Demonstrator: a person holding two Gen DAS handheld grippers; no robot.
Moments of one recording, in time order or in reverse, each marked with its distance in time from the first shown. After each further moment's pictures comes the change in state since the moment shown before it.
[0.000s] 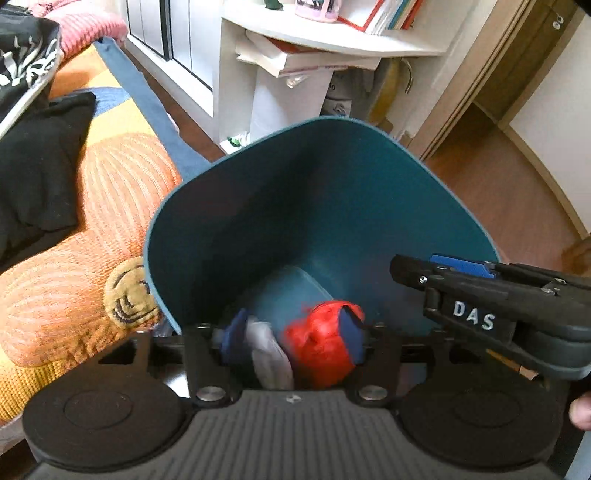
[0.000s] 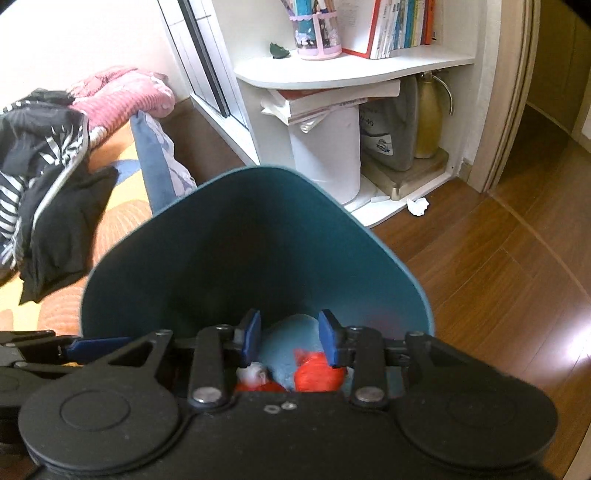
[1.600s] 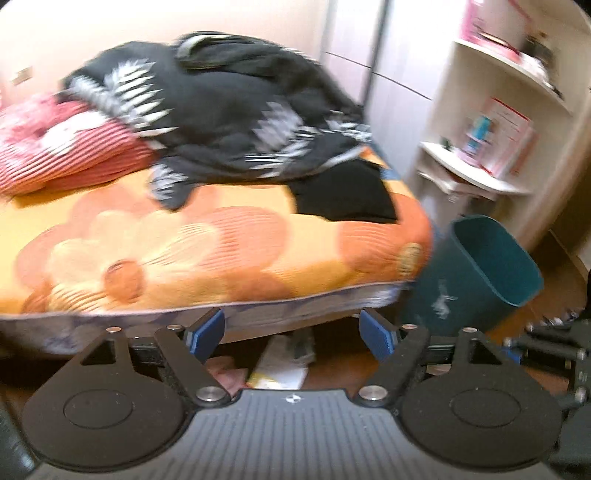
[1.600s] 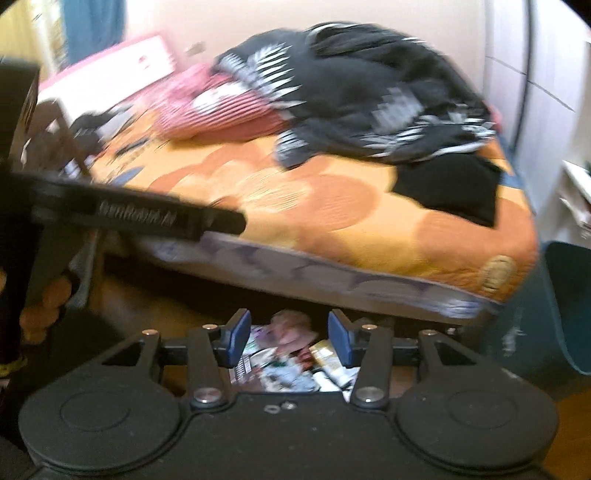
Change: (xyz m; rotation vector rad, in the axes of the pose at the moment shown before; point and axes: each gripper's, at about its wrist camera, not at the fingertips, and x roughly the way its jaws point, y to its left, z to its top) left arm -0.319 0.214 -0.275 -0.338 -0.356 0.285; right arm -0.198 0.318 -0.195 -0.718 0.049 0.497
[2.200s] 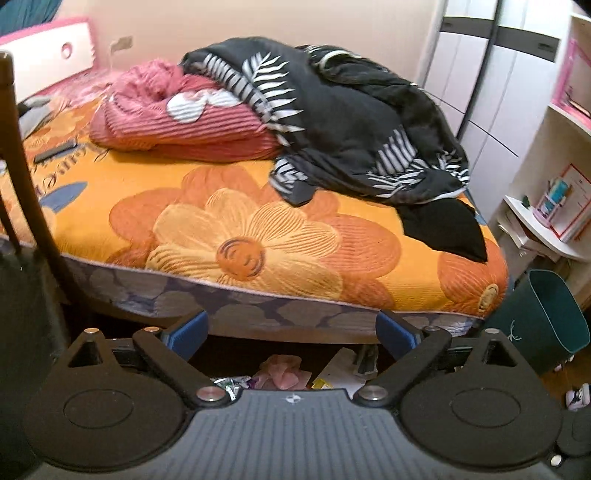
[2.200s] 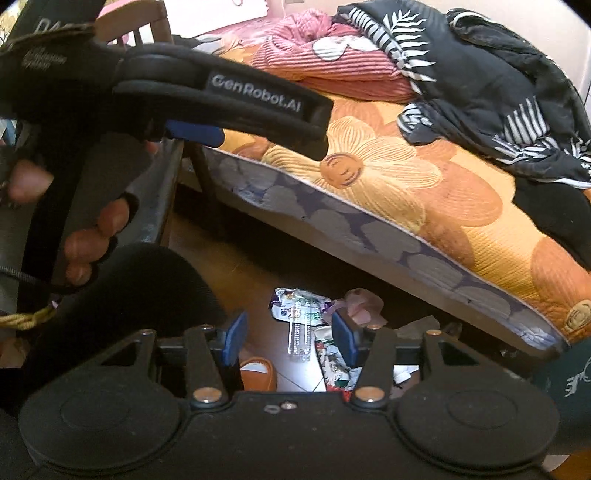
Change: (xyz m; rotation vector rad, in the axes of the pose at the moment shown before) left arm -0.033 0.116 -0.041 -0.215 -0.067 0.149; right arm 0.056 0.130 -0.005 -0.225 0.132 0.117
